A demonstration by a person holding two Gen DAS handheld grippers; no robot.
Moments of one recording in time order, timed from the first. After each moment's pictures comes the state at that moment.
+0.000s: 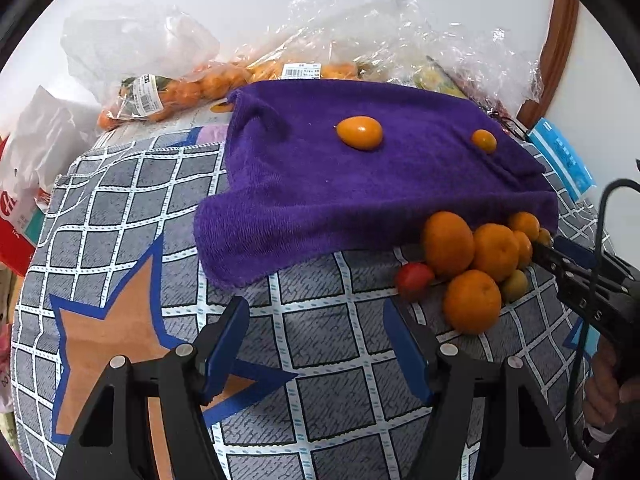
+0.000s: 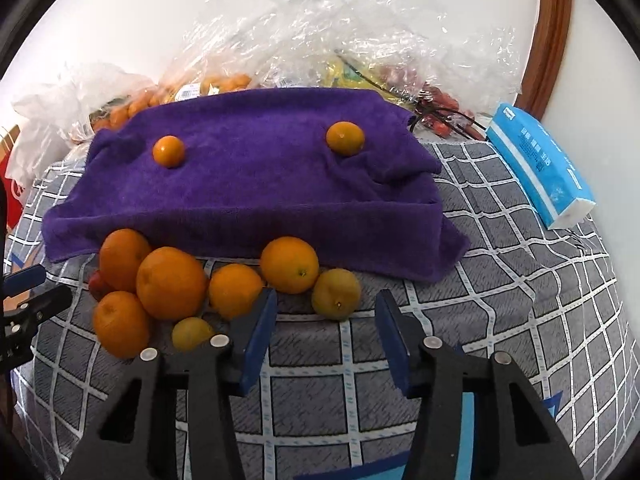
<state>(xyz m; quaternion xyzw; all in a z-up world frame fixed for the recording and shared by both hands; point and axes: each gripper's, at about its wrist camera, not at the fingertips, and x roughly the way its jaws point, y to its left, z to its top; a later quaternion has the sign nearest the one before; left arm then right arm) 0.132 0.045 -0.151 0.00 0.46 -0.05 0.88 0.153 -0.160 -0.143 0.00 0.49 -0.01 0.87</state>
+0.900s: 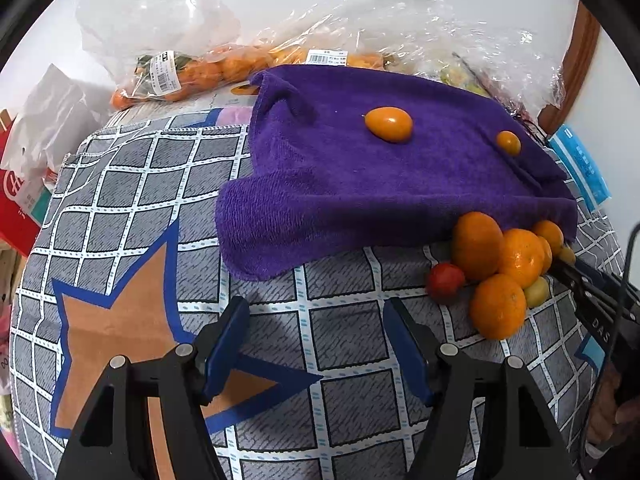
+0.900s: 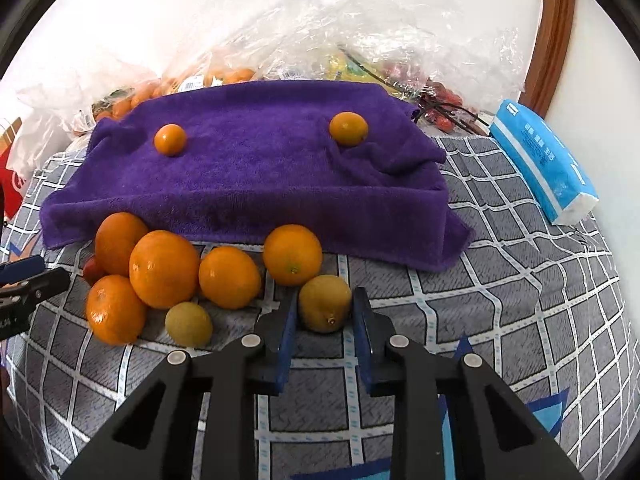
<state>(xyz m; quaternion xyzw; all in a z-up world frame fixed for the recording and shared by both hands) 0.137 0.056 -0.158 -0.02 0.48 -0.02 0.88 0.140 -0.164 -0.149 0.00 0.49 0.00 0.87</state>
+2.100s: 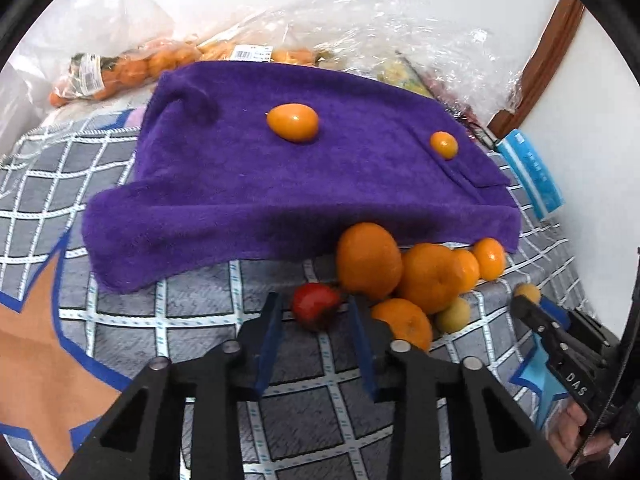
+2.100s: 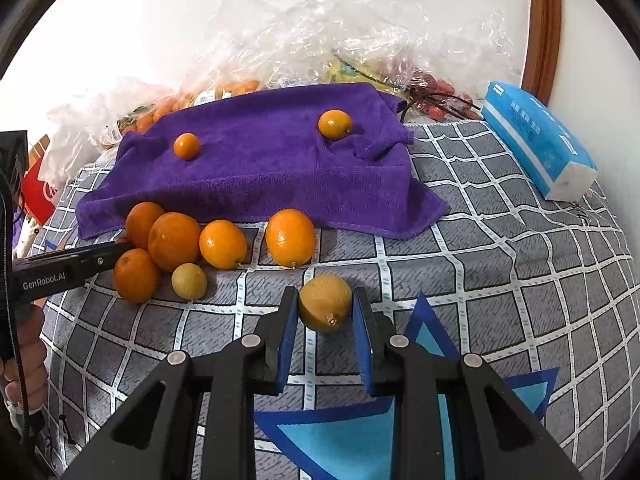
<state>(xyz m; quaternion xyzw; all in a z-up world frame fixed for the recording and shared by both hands) 0.153 0.004 -0.164 -0.08 0.48 -0.12 0.87 0.112 -0.200 -0.139 0.04 0.48 0.05 0.88</state>
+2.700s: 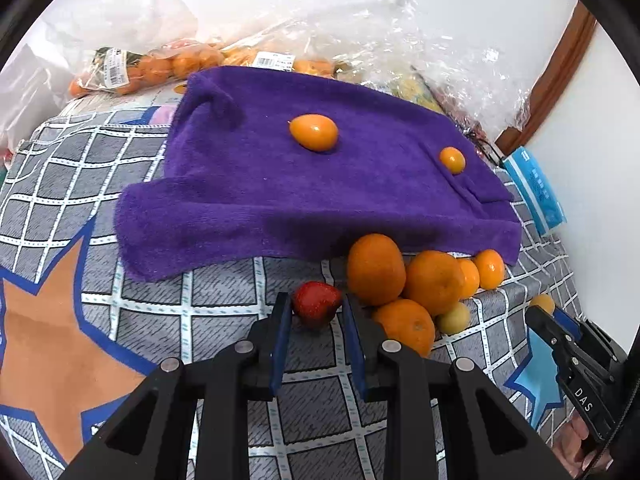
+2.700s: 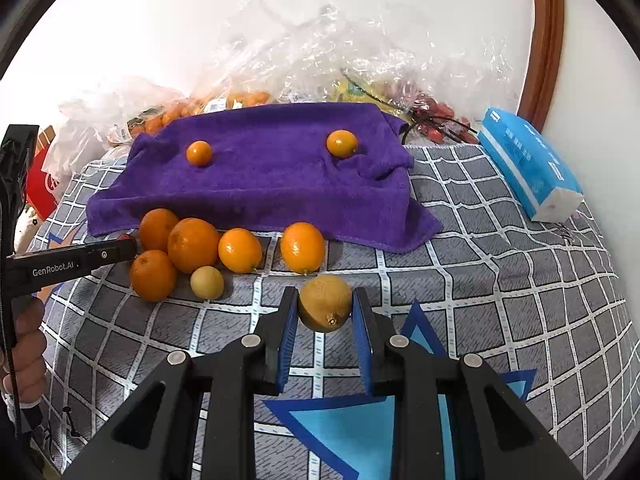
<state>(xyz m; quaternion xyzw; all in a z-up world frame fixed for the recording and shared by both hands) 0.142 0.020 -0.154 -0.10 0.47 -0.09 0.87 0.099 -0.188 -0.113 0.01 0.46 0.05 0.89</state>
